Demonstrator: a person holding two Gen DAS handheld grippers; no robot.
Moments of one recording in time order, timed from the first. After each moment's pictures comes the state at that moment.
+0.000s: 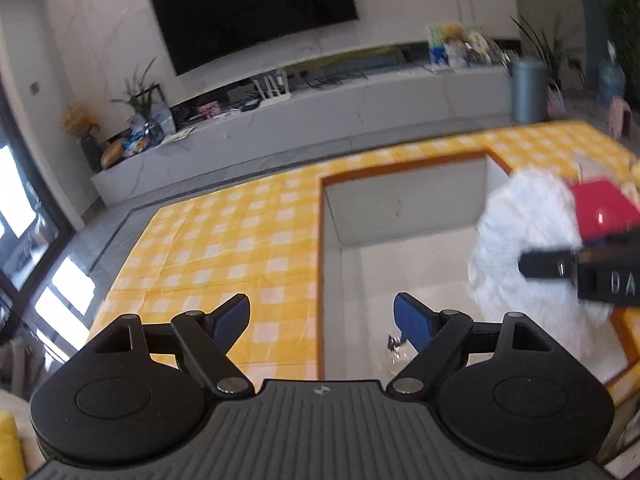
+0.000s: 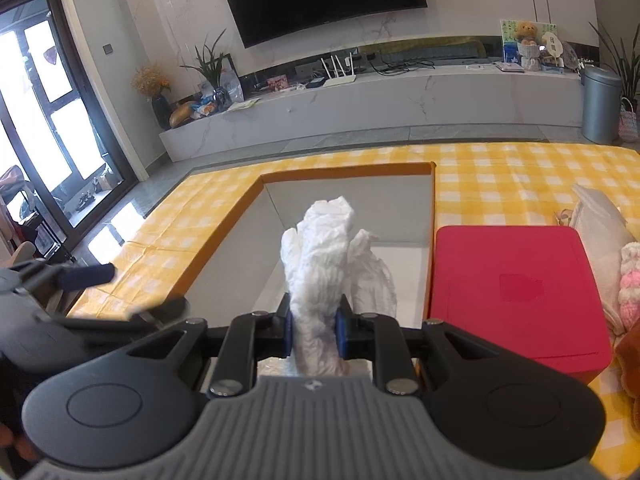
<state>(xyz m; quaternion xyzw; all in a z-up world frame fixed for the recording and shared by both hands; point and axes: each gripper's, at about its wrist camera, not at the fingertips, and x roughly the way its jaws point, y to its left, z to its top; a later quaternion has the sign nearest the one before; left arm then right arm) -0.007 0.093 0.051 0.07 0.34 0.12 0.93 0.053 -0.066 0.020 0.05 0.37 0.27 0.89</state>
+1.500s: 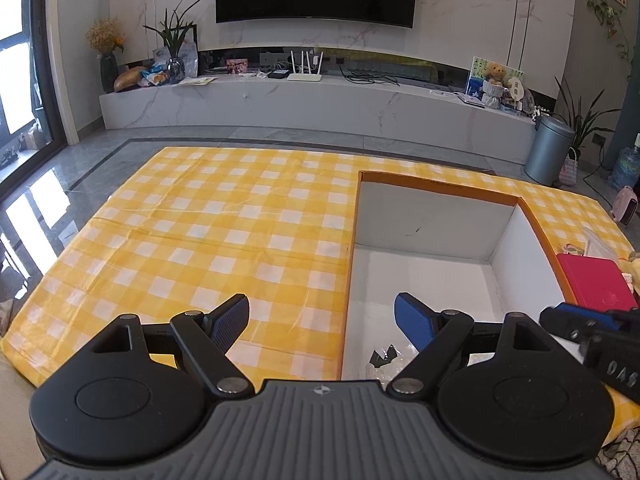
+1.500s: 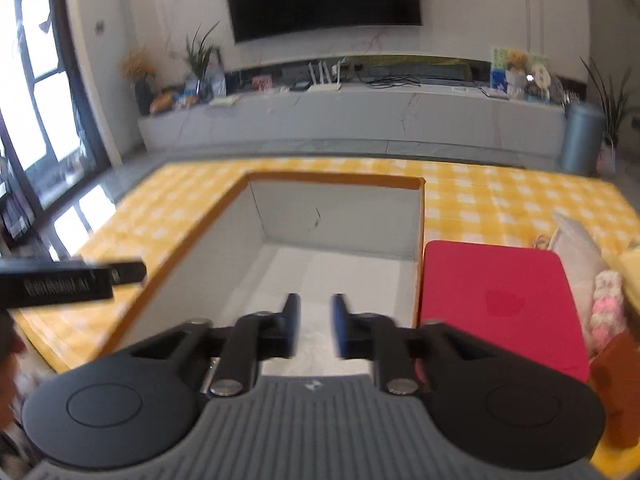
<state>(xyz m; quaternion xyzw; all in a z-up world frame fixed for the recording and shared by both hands) -0.005 0.141 0.044 -0.07 0.35 0.12 0.93 0.043 -0.038 0.021 -0.02 0.35 0.24 0.91</state>
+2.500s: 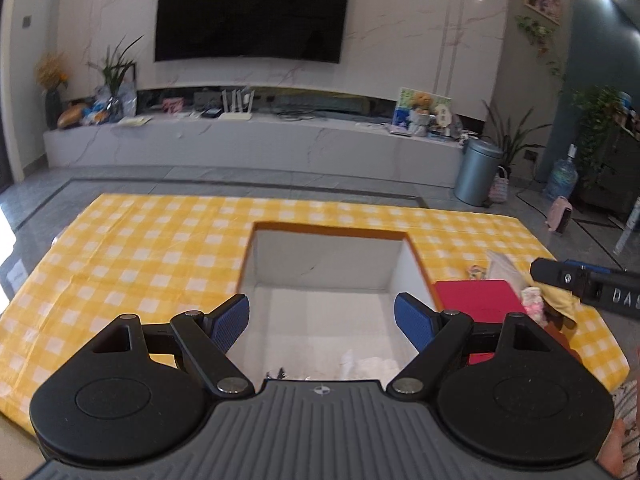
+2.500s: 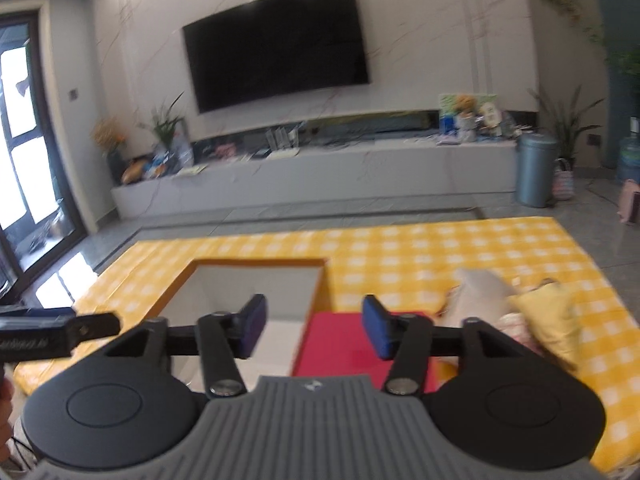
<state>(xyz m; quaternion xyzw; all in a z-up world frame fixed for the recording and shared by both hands) -0.027 0.074 0.099 -0.06 0.30 0.02 0.95 0.026 -0.152 0.085 0.05 0.26 0.18 0.95</state>
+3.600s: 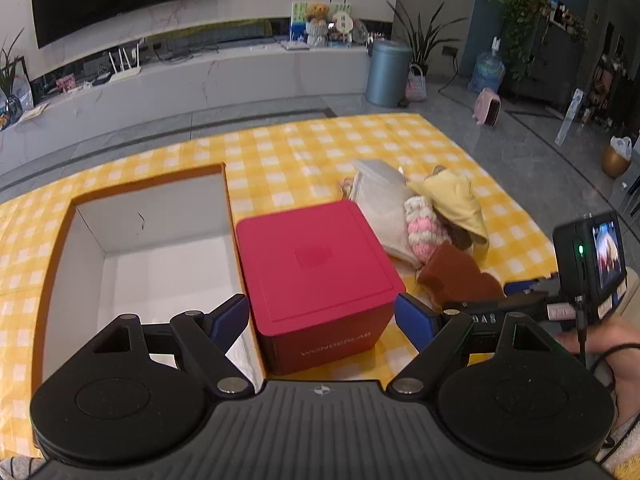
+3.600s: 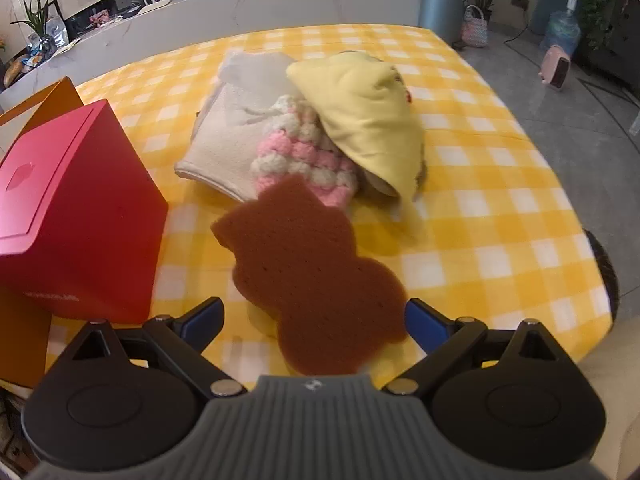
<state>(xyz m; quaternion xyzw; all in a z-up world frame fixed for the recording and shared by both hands) 0.027 -0.073 0.063 0.01 0.42 -0.09 0.90 0.096 -0.303 -0.060 0.00 0.50 0.05 0.86</state>
